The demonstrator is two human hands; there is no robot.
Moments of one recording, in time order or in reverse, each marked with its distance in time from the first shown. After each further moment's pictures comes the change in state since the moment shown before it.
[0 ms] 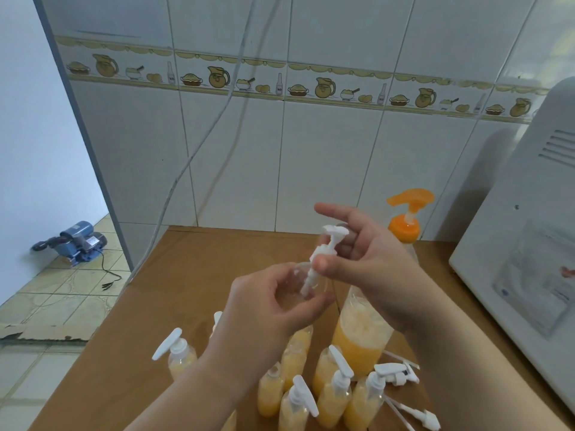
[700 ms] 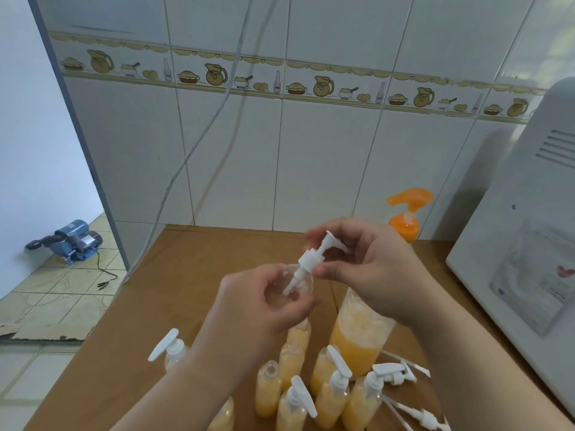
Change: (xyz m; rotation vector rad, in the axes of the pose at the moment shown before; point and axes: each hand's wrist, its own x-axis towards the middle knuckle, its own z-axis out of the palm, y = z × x) left_hand 0.003 -0.009 -0.008 0.130 0.022 0.008; right_hand 0.001 -0.001 -0.001 -0.355 -0.004 -0.093
